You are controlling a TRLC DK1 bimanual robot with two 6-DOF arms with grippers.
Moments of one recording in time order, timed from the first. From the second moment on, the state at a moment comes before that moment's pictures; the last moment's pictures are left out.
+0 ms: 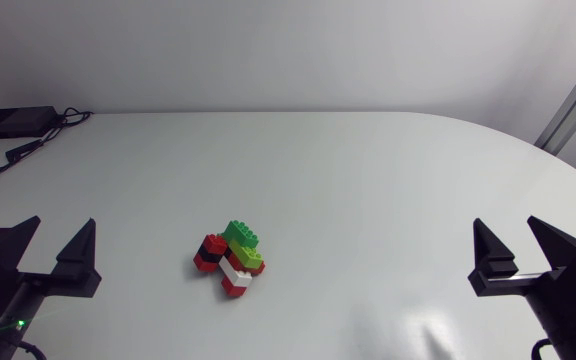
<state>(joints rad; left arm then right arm) 0.01 0.00 0.02 -0.01 -0.02 0.09 -0.02 0.00 0.04 0.01 -0.02 -0.04</state>
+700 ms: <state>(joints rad) 0.00 0.01 0.08 -0.03 -0.02 0.11 0.00 0.00 0.06 -0.01 -0.02 -0.04</state>
